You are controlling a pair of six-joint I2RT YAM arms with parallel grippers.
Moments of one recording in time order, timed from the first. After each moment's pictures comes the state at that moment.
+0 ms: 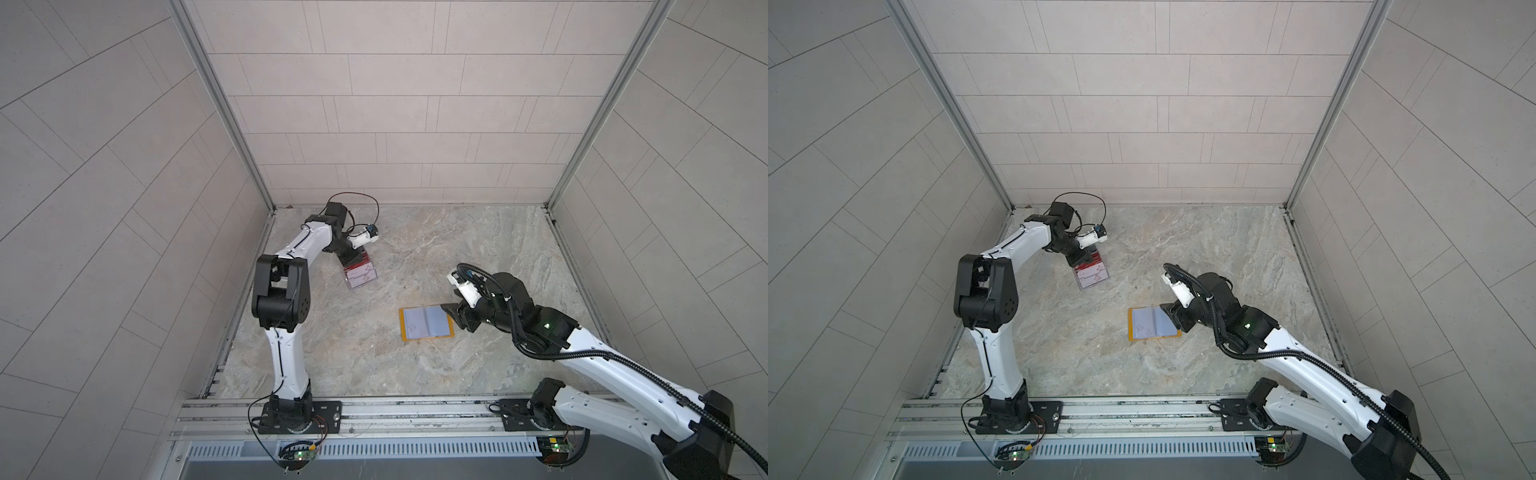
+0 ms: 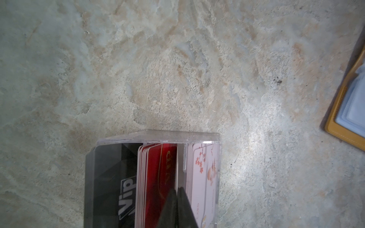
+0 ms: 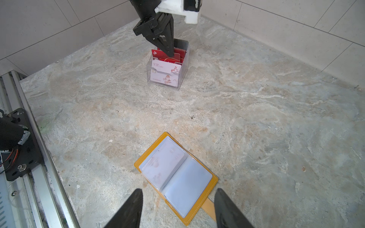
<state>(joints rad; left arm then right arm) -0.12 2.03 1.63 -0.87 0.38 0.85 0.71 0.94 0.76 -0.40 -0.07 0.01</state>
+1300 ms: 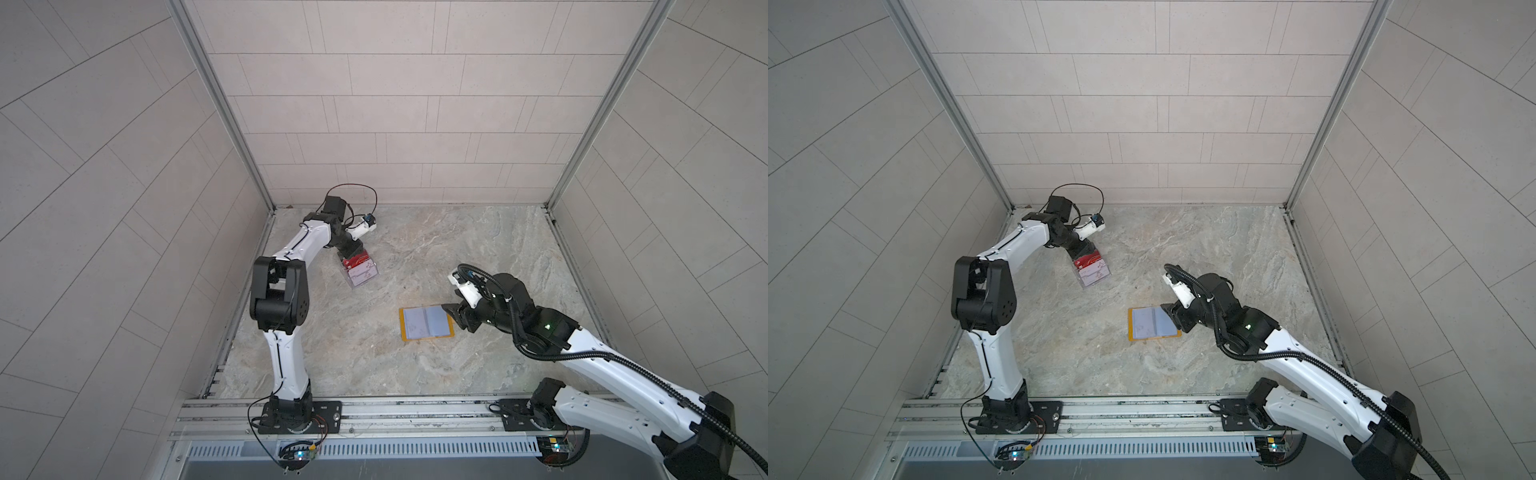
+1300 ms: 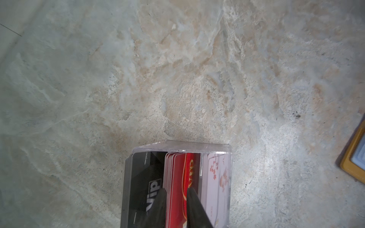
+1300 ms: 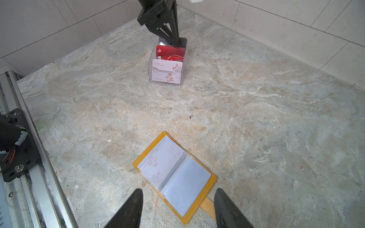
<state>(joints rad) -0.13 1.98 1.63 -0.77 0.34 0.71 0.71 0.93 0.75 -0.40 -0.06 0.01</state>
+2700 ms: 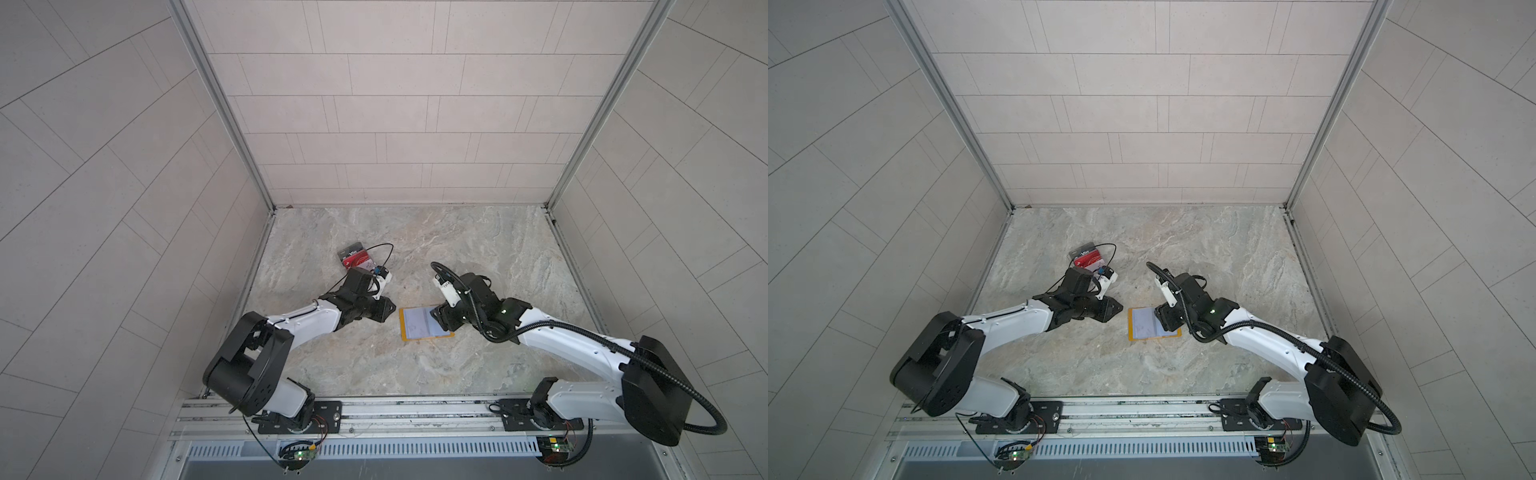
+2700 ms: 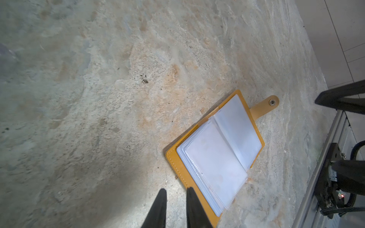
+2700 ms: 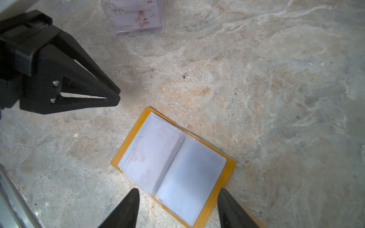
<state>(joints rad) -0.49 1.48 0.64 -0.03 0.42 -0.25 0.72 1.27 0.74 -0.29 -0.03 0.20</state>
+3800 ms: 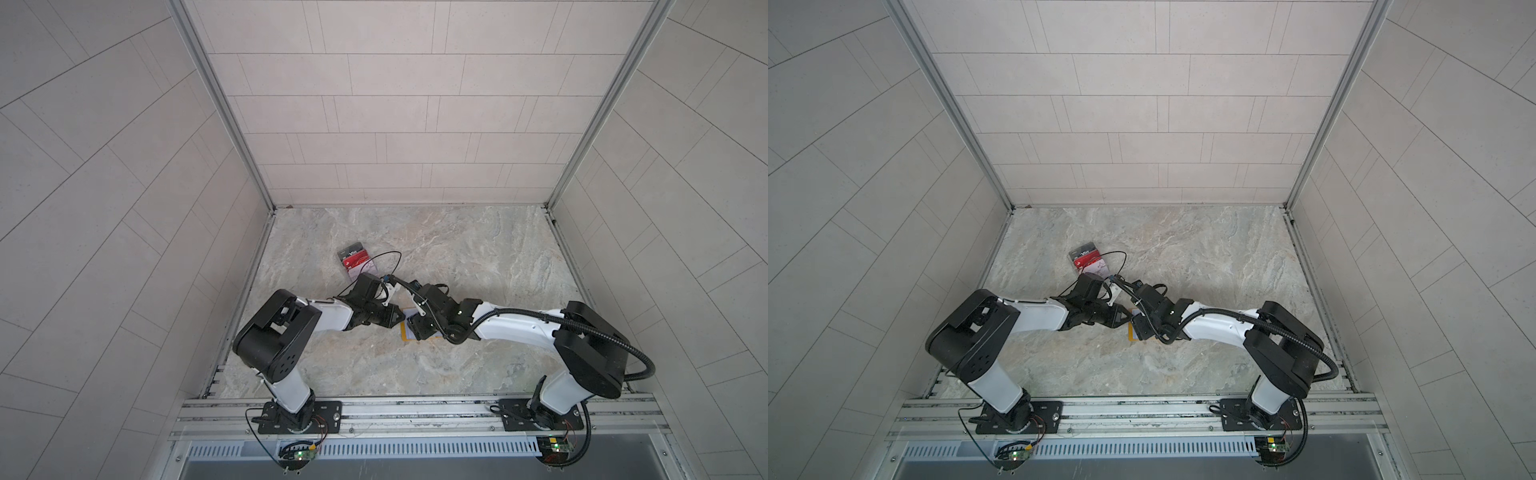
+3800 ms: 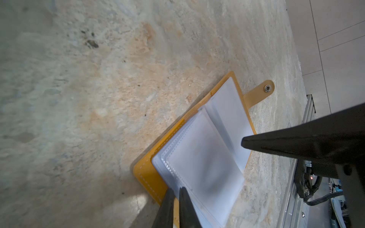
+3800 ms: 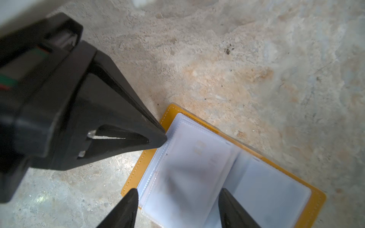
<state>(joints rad) -0.53 1.69 0.63 0.15 0.57 -0.30 0.90 1.61 0.87 -0.24 0.09 0.36</state>
